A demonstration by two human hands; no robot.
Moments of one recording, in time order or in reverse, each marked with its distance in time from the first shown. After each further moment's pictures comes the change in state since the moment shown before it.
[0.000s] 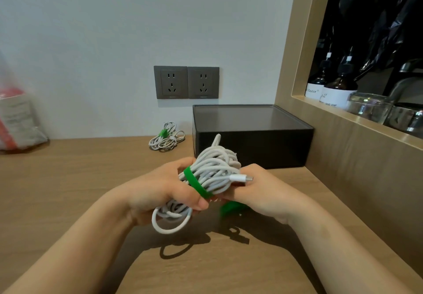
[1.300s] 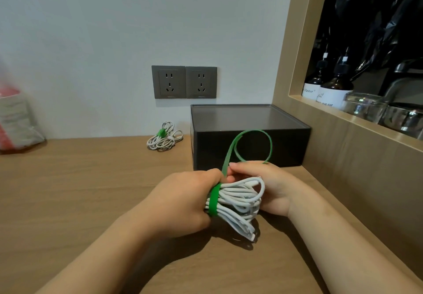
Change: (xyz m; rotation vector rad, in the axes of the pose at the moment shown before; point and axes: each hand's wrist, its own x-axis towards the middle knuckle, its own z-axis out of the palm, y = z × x) left_hand 0.009 -0.002 0.041 1.272 0.282 0.268; right_hand 0.013 0.020 -0.015 0.779 0.052 0.295
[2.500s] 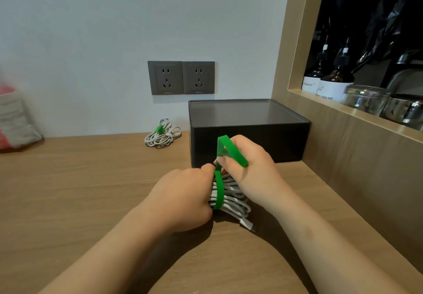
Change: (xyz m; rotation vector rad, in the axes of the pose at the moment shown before) left_hand 0.014 0.004 0.009 0.267 -0.080 -0.183; right_hand -0.003 0.005 0.022 -0.834 0.281 -0.712
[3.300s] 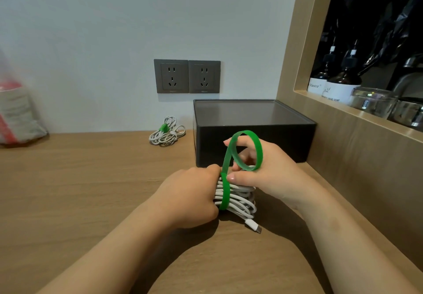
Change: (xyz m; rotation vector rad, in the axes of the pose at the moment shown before) left_hand 0.003 -0.006 0.003 -0.153 -0.032 0.024; right_hand 0.001 -0.001 -0.021 0.028 -0.172 0.067
